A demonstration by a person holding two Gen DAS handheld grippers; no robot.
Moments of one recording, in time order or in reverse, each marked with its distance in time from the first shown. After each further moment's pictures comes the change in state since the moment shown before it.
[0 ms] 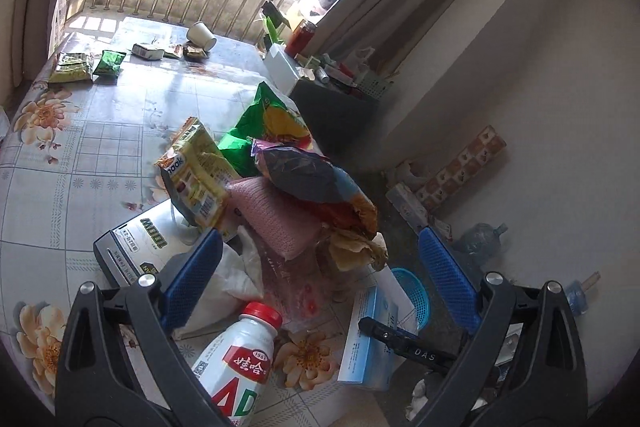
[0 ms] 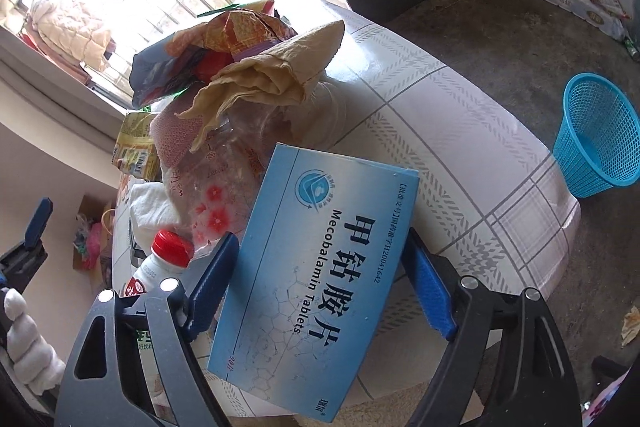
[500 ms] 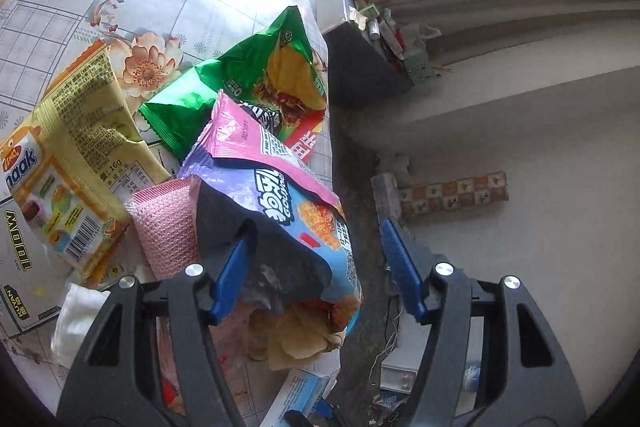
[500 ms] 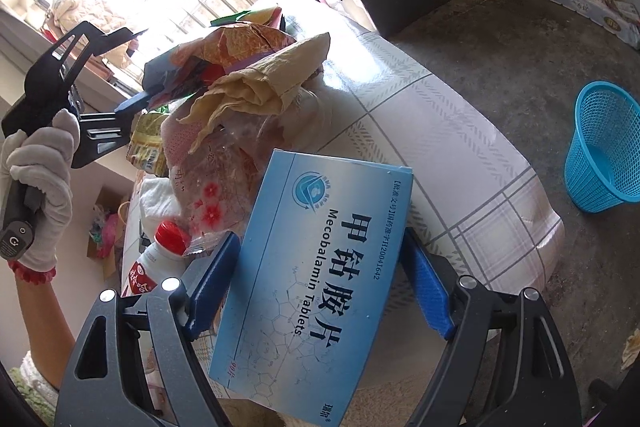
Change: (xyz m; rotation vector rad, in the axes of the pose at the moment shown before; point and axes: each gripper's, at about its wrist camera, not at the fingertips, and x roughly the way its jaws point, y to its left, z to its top) left arm 0.164 0.036 0.057 -0.459 0.217 -0.010; right arm -0.007 -0.030 0.002 -0.037 -0.012 0.092
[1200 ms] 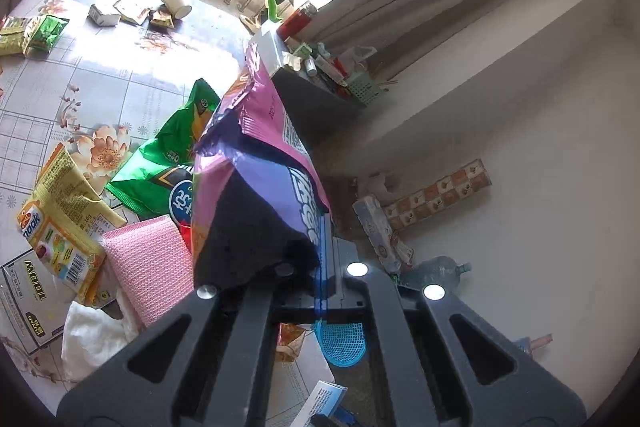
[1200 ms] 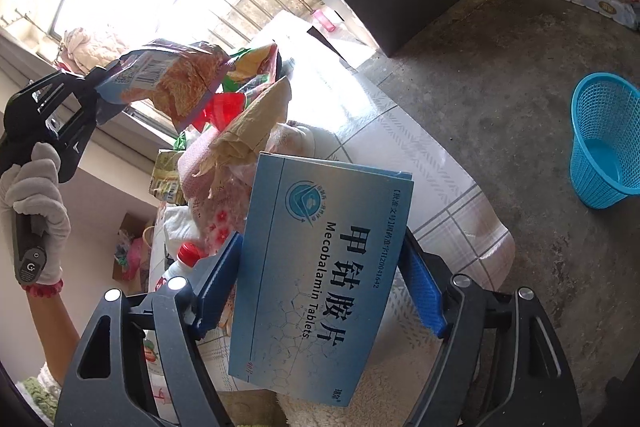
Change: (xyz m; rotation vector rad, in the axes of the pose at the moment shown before) left arm -0.065 -0.085 -0.034 0.312 -0.179 -0.067; right arm -0.041 -0.034 0.002 0.068 -0.082 0.086
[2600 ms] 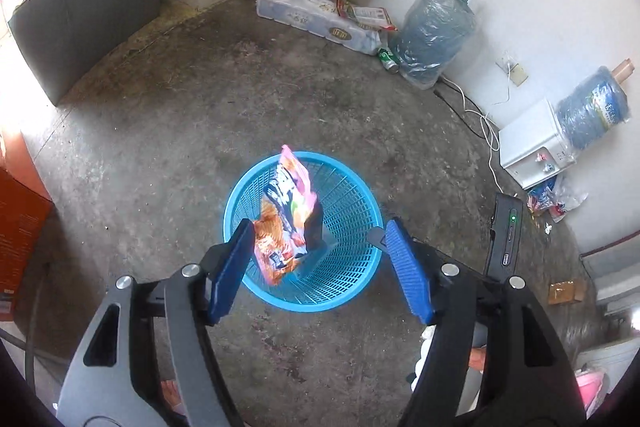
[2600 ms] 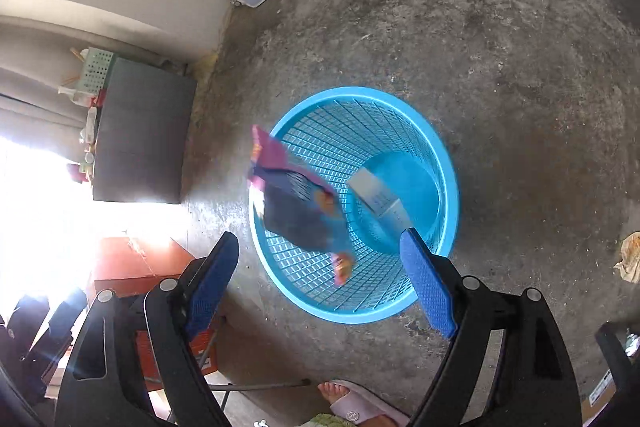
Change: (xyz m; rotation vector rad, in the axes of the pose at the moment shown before) left arm 0.426 -0.238 -0.317 0.705 0.667 0.037; right arm -0.079 -0.446 0.097 0.761 -0.221 -0.336
